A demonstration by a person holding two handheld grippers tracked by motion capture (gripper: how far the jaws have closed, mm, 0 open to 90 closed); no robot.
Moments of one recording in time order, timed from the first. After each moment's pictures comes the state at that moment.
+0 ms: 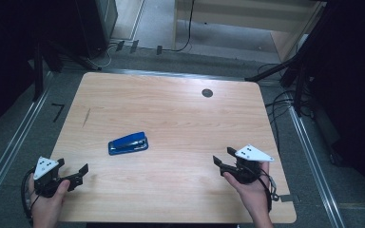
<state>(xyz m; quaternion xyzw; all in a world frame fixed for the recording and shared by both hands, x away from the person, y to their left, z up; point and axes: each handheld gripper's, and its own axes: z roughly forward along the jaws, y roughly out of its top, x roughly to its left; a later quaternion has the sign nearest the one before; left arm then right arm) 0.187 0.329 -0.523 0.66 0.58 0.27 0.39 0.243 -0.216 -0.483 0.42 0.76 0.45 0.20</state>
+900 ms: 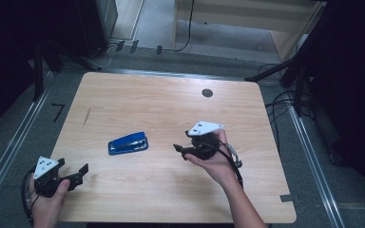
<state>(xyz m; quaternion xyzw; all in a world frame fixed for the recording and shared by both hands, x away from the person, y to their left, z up) 0.188 0.330 -0.523 0.66 0.58 0.26 0.39 0.301 -0.108 -0.453 0.29 0.85 0.43 0.13</state>
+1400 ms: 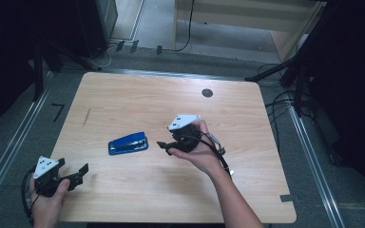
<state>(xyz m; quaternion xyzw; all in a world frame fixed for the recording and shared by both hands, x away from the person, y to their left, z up) 0.189 0.329 -0.524 0.66 0.58 0.26 0.39 0.322 -0.060 -0.448 0.22 0.87 0.42 0.11</state>
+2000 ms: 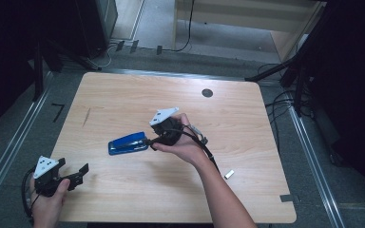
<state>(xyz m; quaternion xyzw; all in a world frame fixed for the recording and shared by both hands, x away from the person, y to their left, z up) 0.189 0.329 -0.524 0.66 0.58 0.26 0.39 0.345 -0.012 -0.454 0.17 0.89 0.41 0.08</state>
